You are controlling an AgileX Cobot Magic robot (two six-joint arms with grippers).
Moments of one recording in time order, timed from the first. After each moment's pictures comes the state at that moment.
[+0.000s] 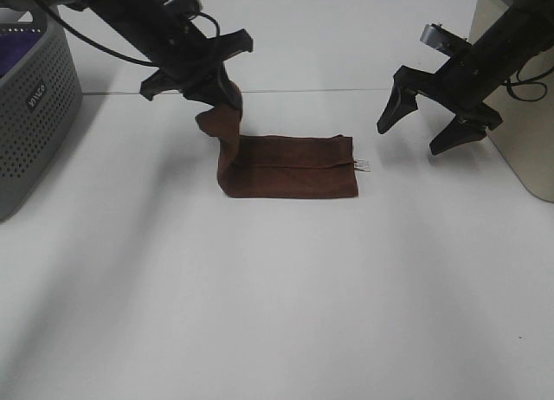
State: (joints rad) left arm -0.31 2.36 -2.04 -0.57 0.91 -0.02; right arm -0.01 2.28 -1.76 0.51 0.98 -0.27
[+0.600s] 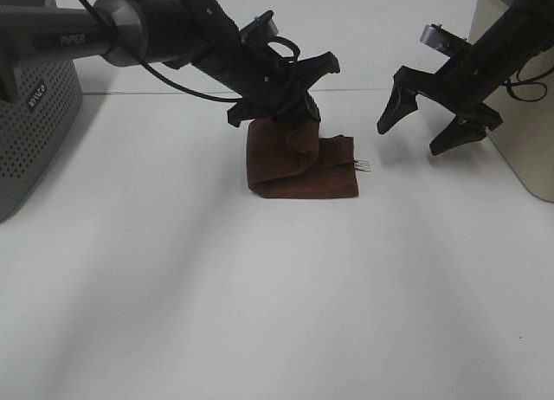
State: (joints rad) left arm -0.50 2.46 -2.04 -0.69 0.56 -0.07; right arm -0.01 2.28 -1.76 0.51 0.98 -0.27
